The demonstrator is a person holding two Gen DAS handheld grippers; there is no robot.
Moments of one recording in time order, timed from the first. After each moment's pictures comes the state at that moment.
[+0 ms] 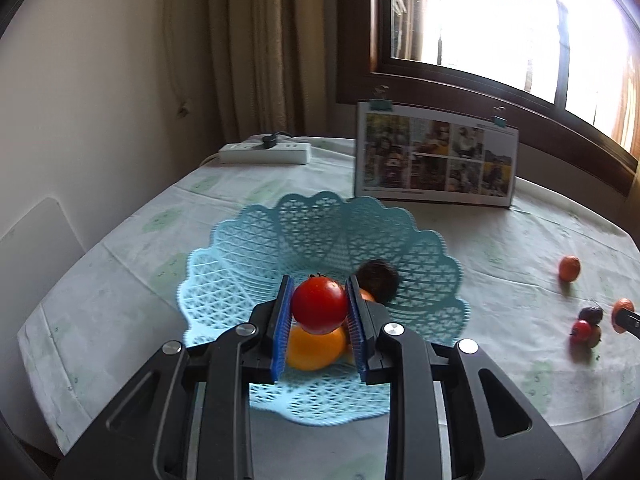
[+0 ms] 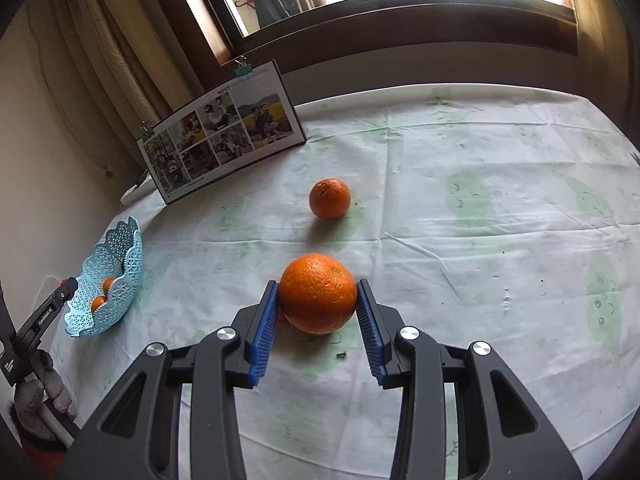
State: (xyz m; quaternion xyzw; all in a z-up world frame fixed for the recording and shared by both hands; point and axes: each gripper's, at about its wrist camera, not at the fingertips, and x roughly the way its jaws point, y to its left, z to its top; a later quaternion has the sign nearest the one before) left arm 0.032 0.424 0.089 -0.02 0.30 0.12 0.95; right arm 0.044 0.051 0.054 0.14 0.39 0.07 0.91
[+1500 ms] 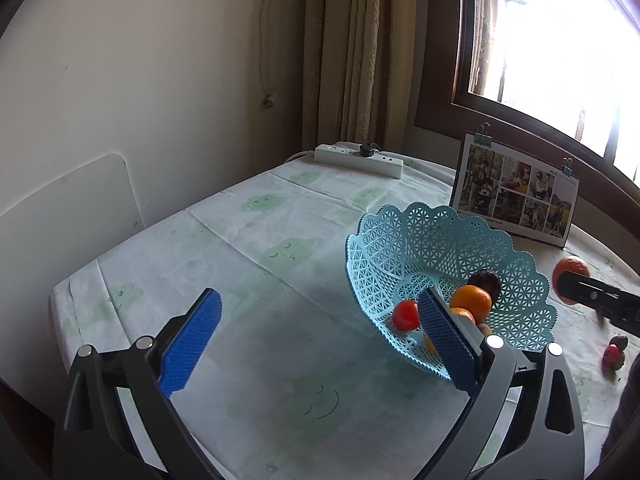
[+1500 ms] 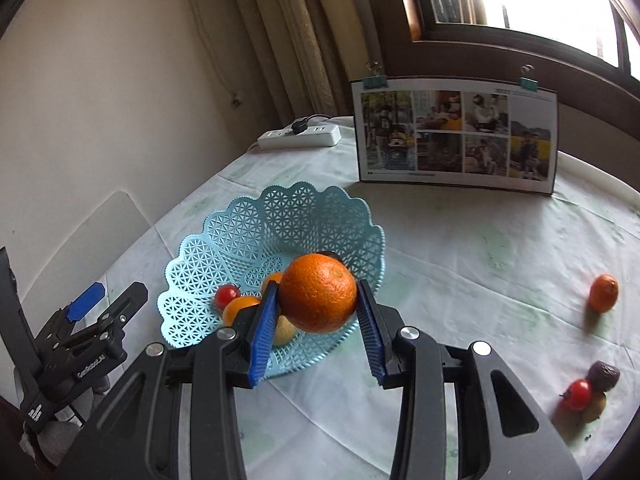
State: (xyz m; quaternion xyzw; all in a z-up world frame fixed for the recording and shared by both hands) left arm -0.026 0.512 0.087 -0.08 0.26 0.21 0.94; right arm 0.079 0.297 0.085 0.02 0.37 0.27 0.89
